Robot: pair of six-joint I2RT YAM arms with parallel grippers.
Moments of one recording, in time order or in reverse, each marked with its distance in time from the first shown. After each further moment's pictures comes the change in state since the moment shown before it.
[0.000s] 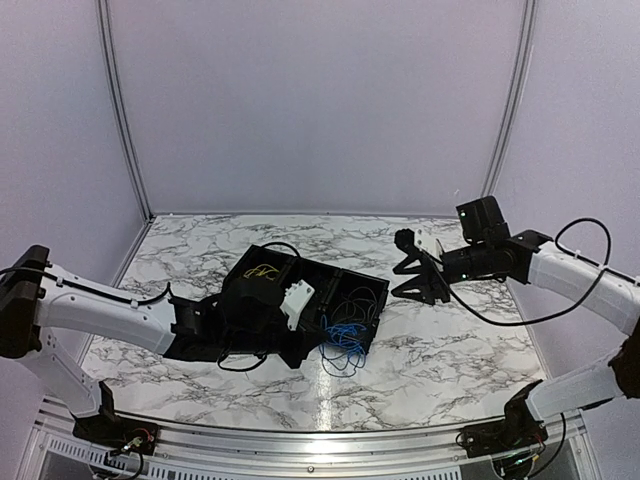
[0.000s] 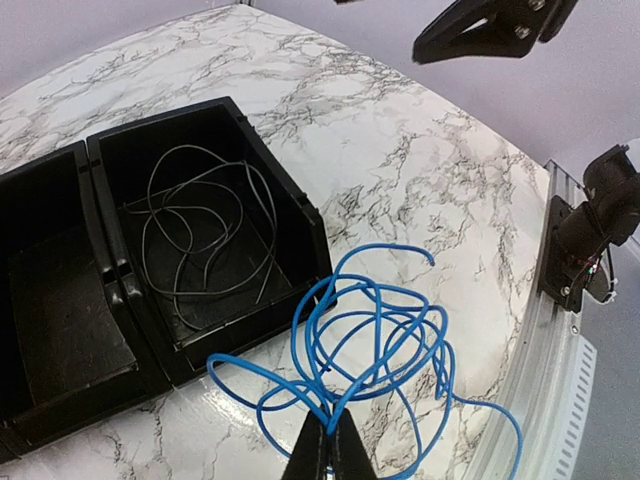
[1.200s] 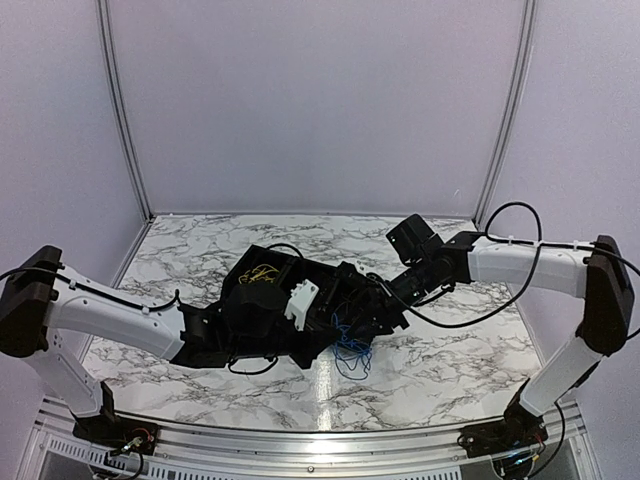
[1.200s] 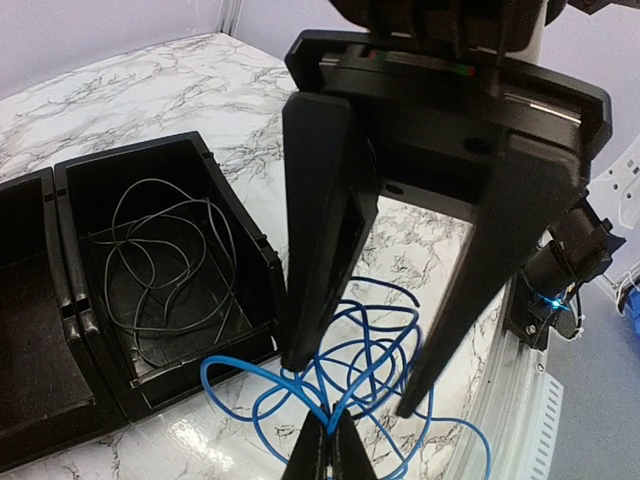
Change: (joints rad) left arm -0.023 0.051 -0.025 0.182 0.012 -0.062; right arm 0.290 0.349 0.186 -0.101 -0.269 0.176
